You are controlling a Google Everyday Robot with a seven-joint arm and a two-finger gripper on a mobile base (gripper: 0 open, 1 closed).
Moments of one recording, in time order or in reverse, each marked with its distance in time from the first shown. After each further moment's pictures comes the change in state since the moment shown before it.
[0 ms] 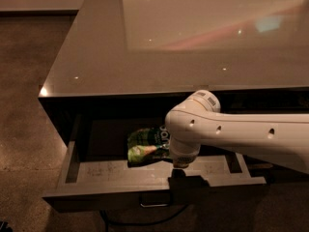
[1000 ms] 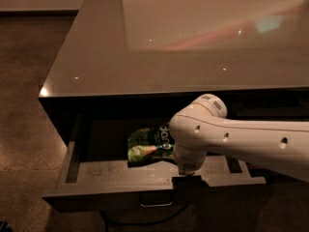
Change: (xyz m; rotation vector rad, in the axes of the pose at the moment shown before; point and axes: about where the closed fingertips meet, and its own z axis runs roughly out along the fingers) arm 0.017 0.024 -0.010 -0.024 0.035 0.015
